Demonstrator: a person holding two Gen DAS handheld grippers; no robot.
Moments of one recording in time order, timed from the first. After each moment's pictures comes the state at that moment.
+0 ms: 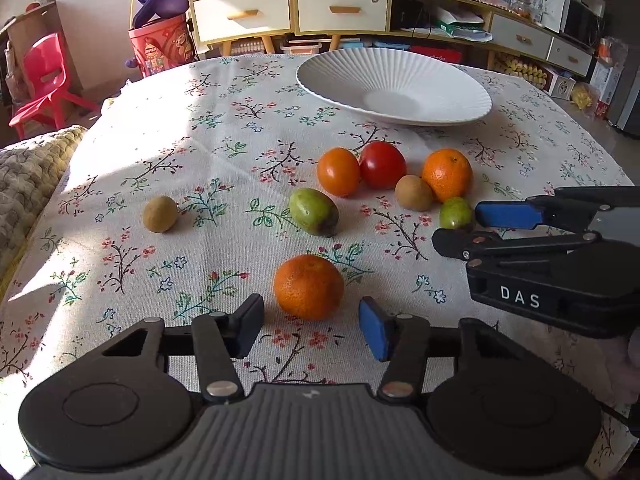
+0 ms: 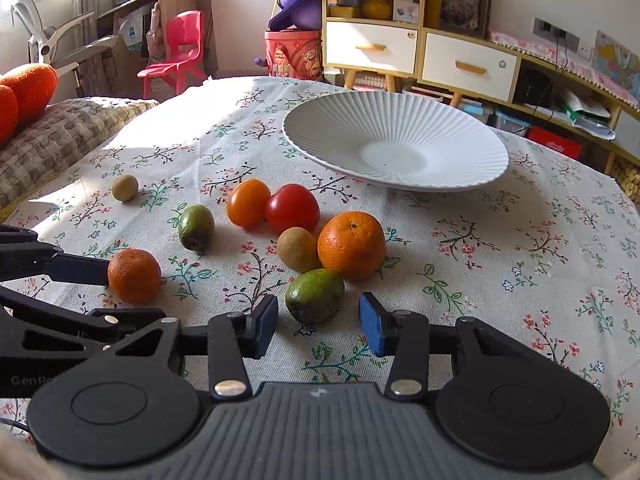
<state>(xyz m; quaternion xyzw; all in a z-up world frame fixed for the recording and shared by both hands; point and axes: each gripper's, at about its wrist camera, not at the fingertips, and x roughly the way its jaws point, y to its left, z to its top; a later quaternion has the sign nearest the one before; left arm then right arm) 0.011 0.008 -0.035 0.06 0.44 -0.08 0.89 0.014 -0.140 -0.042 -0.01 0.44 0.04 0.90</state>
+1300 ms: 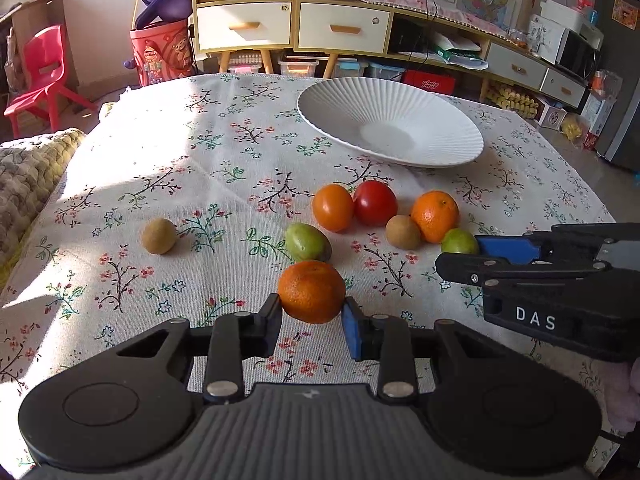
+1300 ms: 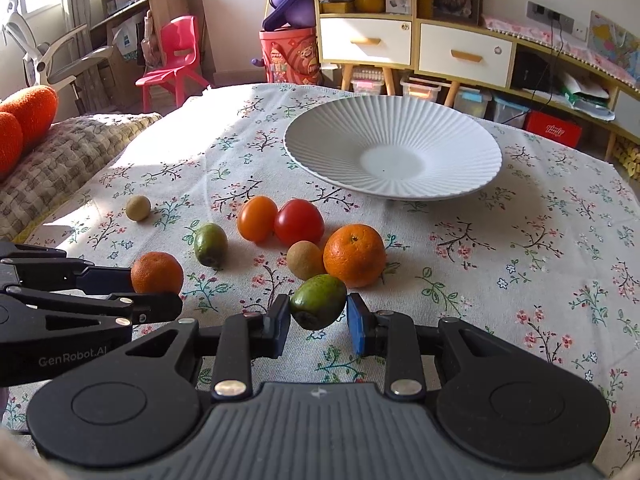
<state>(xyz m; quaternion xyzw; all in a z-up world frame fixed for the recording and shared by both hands) 0.017 0.016 -0.016 0.01 0.42 -0.09 0.90 0.015 -0.143 -0.021 0.02 0.45 0.04 0.89</state>
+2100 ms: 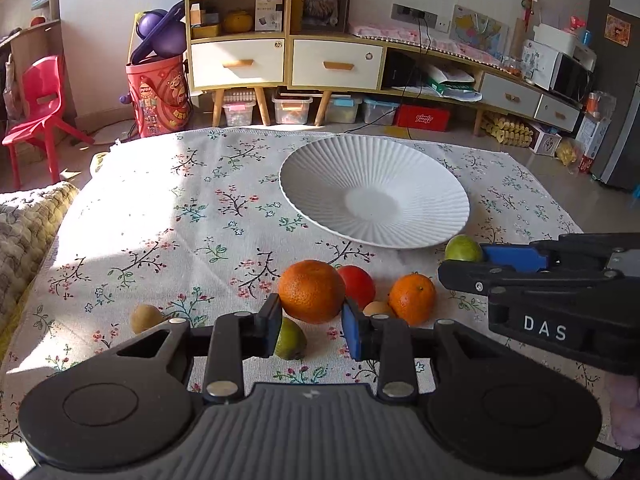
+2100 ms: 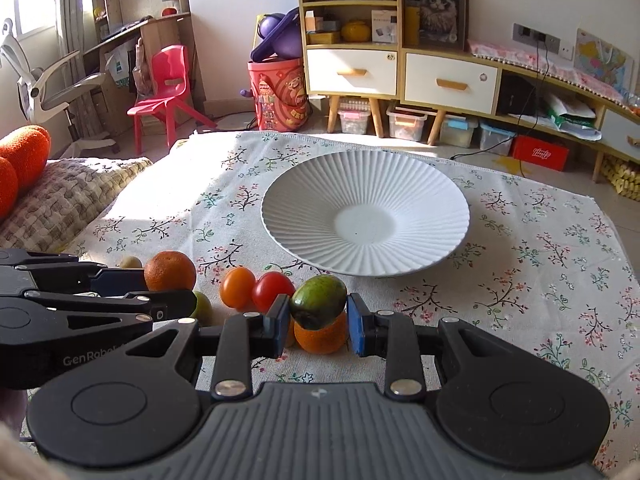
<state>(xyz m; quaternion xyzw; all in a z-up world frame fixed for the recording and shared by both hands) 0.051 -0.004 0.015 0.01 0.38 -0.10 0.92 0.036 -0.161 0.012 0.02 0.41 0.02 0.91</state>
